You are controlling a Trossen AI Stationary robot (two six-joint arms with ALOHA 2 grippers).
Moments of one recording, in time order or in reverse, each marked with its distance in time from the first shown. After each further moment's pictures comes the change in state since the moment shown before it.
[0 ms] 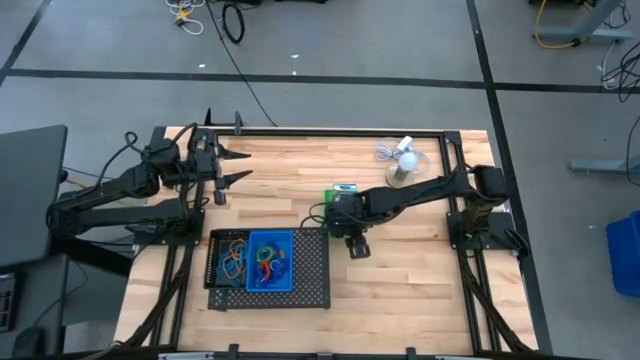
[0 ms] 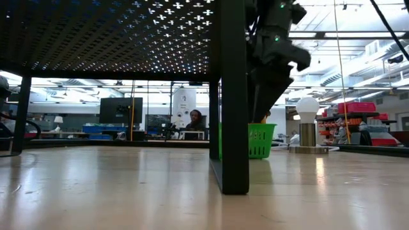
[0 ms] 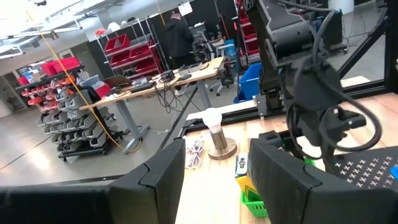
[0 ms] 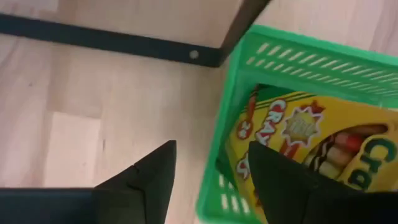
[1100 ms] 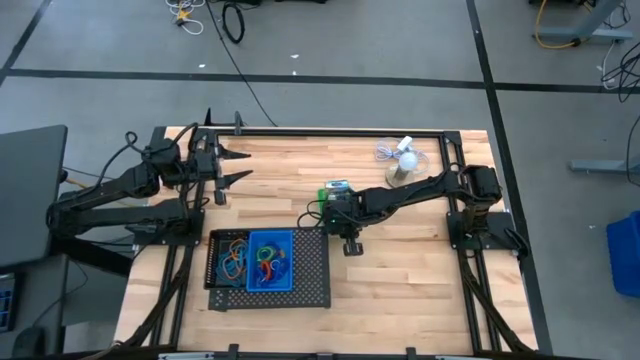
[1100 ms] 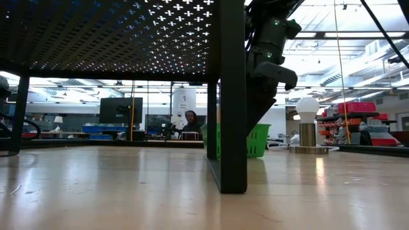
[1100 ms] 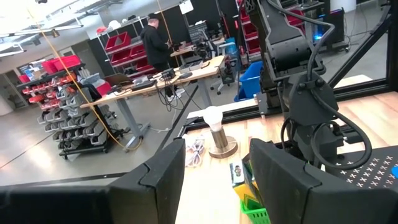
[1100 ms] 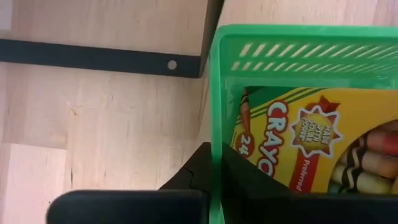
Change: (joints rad) left arm 0.000 0.000 0.000 -0.005 -0.005 -0.003; right arm -0.034 0.079 -0.055 0.099 0.021 0.026
